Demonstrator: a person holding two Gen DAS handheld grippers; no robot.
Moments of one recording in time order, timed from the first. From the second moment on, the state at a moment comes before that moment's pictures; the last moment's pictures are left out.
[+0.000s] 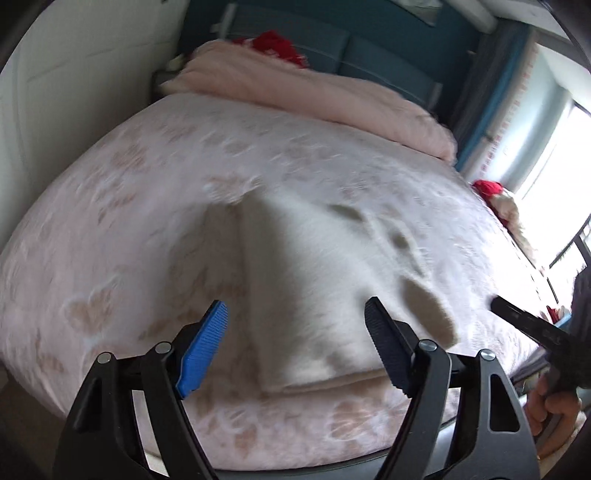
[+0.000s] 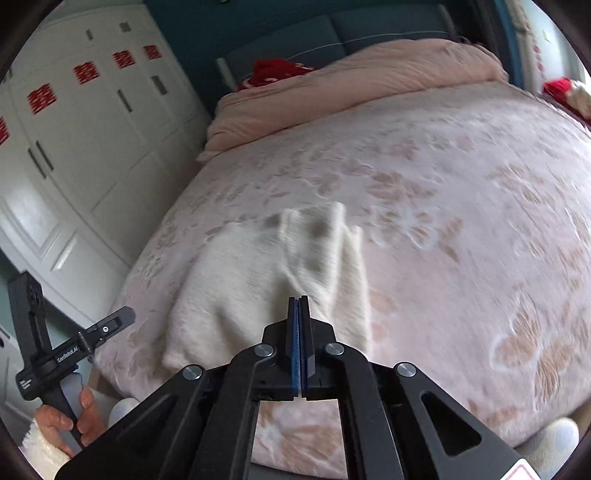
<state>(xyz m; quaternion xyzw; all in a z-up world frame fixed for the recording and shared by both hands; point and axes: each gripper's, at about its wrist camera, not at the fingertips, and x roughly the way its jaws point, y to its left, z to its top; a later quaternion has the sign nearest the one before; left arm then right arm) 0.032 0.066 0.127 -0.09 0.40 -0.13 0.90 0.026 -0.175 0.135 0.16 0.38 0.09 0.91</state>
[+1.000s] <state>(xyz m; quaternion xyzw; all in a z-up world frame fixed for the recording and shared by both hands) 0.042 0.064 0.094 -0.01 0.46 -0.08 0.88 0.023 -0.140 0.123 0.09 0.42 0.04 0.90</state>
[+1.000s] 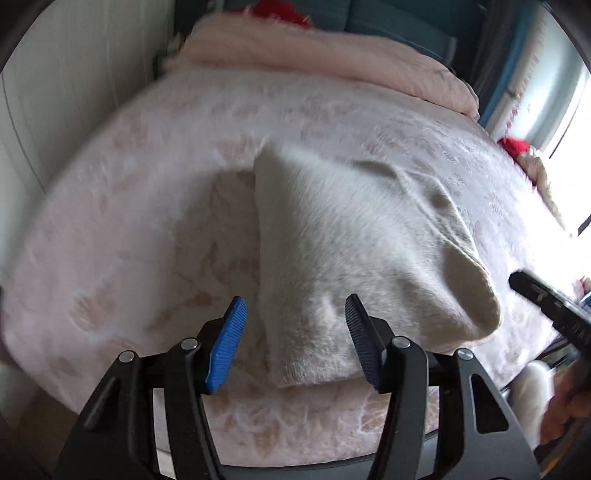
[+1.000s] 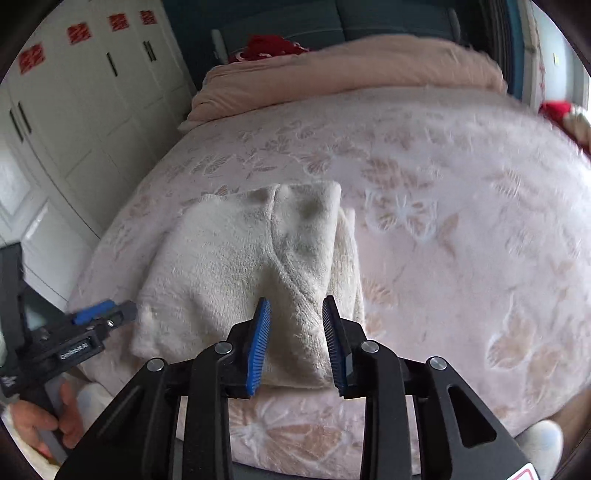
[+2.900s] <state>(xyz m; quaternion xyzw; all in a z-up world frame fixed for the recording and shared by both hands) -0.081 -0.019 0.073 0.05 0.38 -0.03 0.92 -0.093 -0.126 0.075 0.05 0.40 -0.04 0.91</state>
